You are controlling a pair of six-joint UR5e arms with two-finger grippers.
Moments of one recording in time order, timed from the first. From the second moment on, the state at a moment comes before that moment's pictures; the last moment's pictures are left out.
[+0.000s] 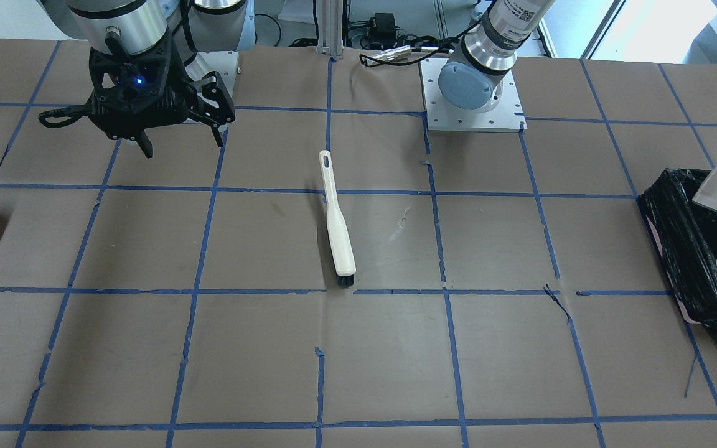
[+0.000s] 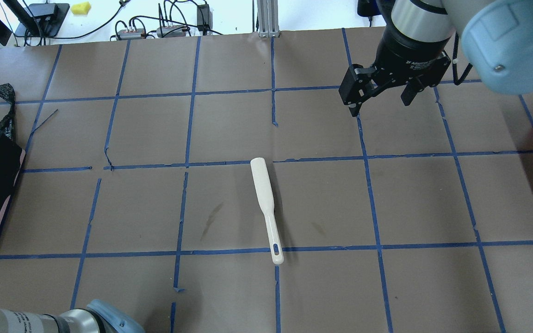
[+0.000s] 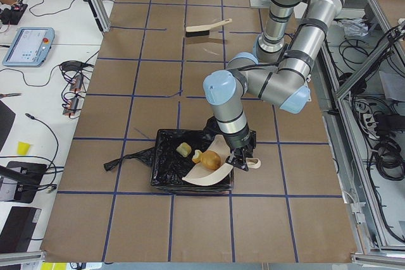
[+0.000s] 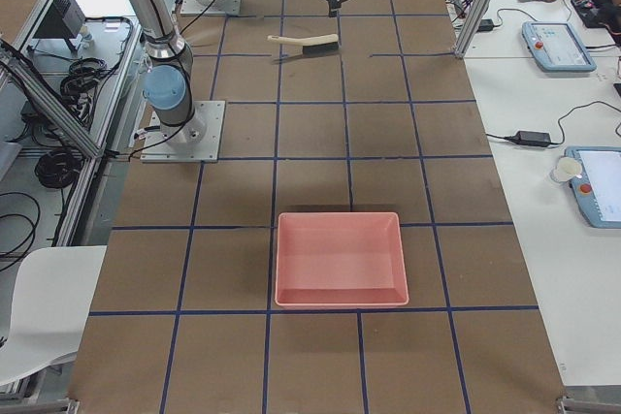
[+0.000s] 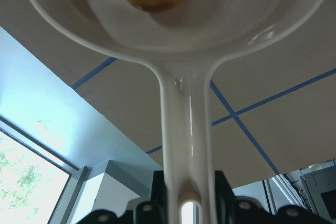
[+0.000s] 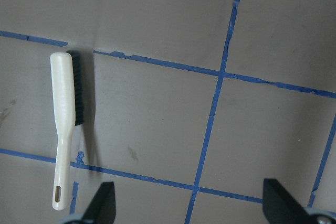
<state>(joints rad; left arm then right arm) -0.50 -1.79 -1.52 -1.23 2.09 1.71 1.67 -1.57 1.54 -1.55 -1.54 -0.11</state>
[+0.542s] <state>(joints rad) -0.56 -1.77 -1.54 -1.15 2.11 1.71 1.67 -1.57 1.54 -1.55 -1.53 -0.11</state>
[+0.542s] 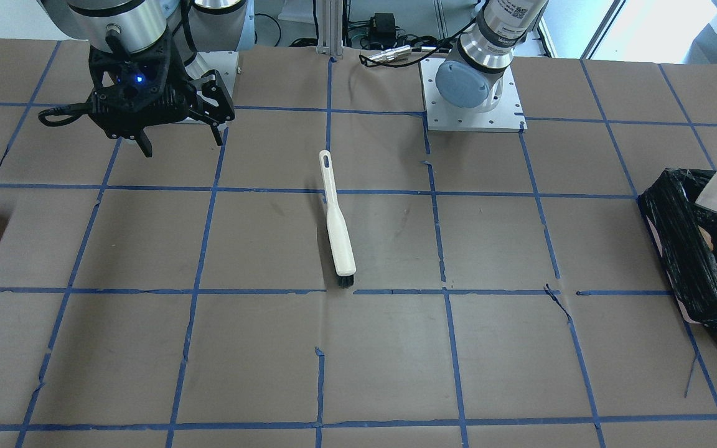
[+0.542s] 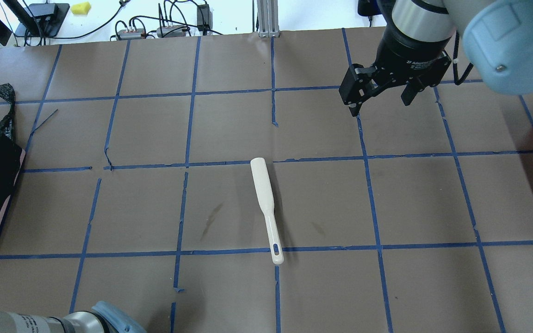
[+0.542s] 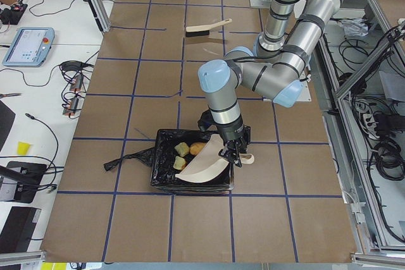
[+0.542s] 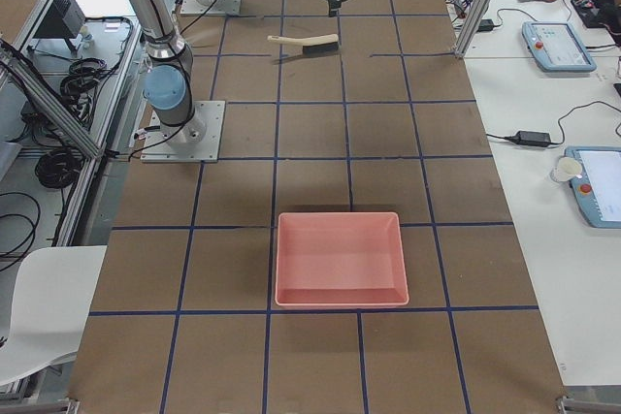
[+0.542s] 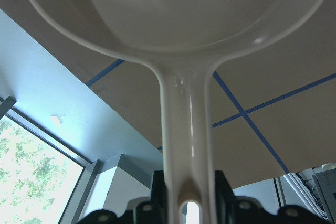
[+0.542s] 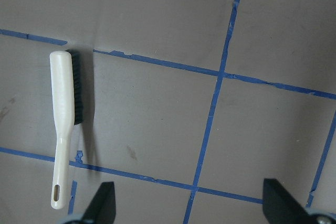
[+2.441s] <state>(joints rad) -1.09 -1.62 -1.65 -1.34 1.72 1.15 1.66 -1.57 1.54 -1.55 -1.52 -0.11</state>
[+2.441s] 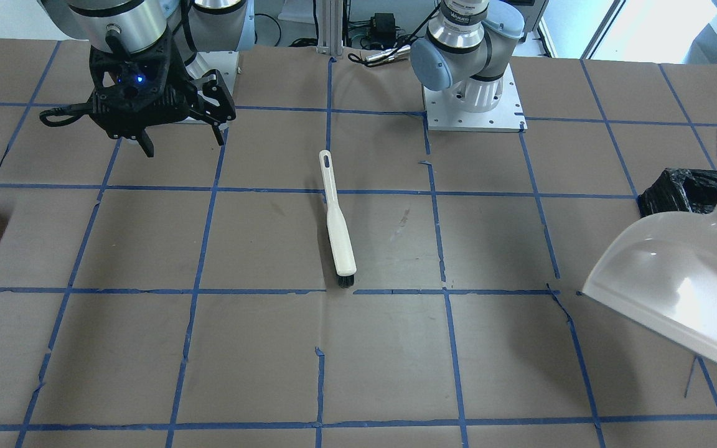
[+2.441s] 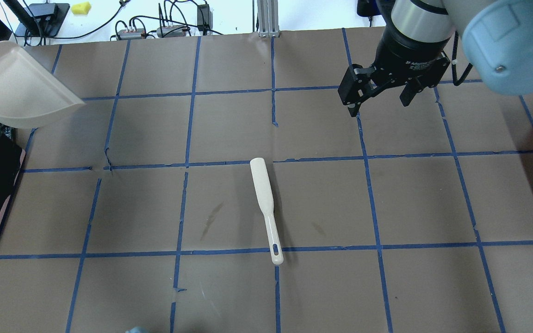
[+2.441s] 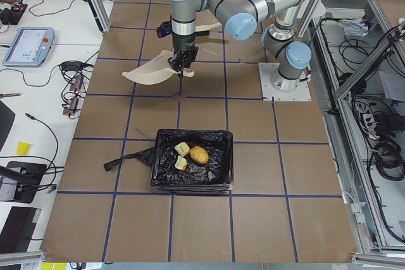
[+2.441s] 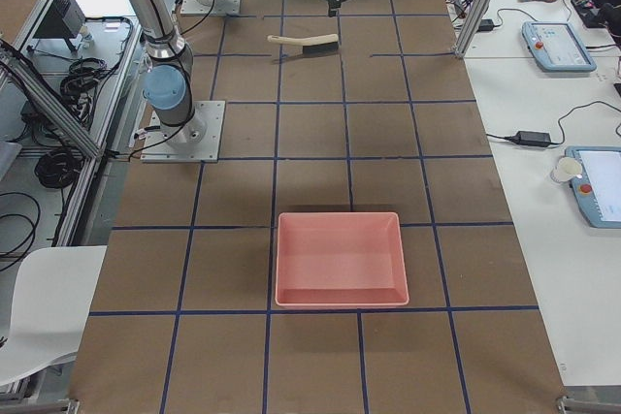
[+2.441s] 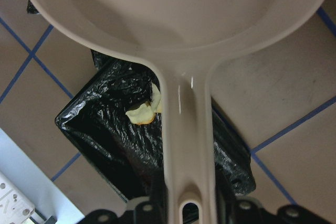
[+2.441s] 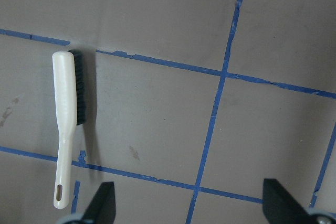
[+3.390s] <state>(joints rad) -1.55 -1.79 -1.73 -1.14 1.58 0.30 1.67 -1.57 1.54 -1.55 -1.52 -0.11</state>
